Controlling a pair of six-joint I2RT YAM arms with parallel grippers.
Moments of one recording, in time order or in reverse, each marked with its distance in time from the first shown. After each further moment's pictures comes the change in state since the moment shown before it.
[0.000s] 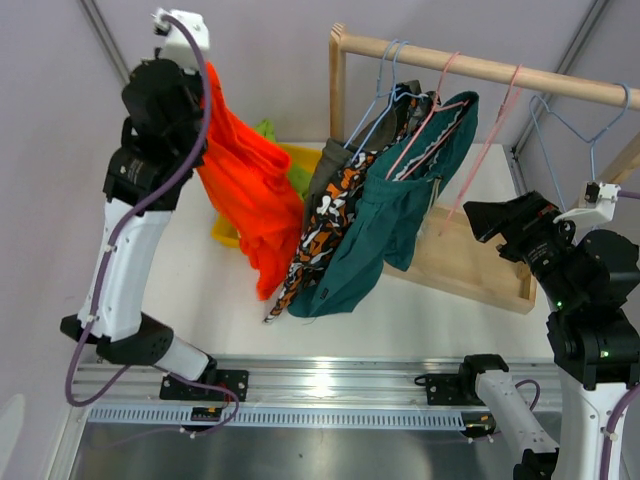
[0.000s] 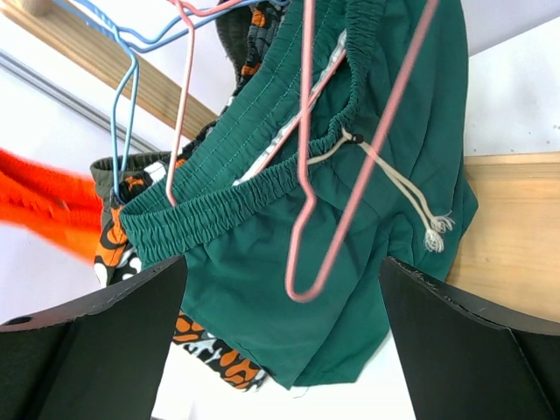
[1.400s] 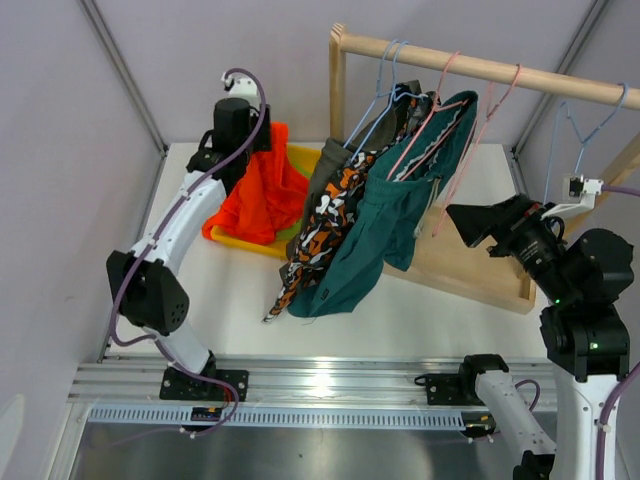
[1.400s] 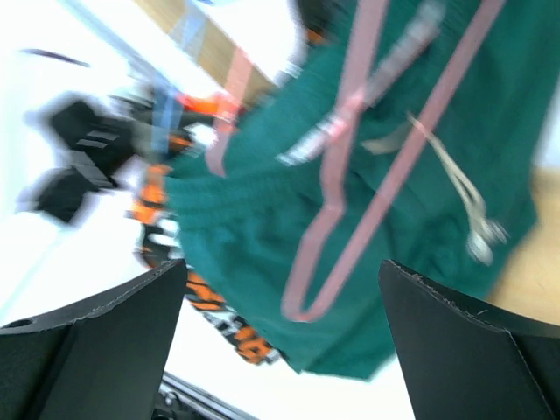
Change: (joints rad) left arm 0.185 0.219 -0.441 0.346 0.479 -0.465; right arm -0.001 -0.021 -0.097 0.137 -0.194 -0.027
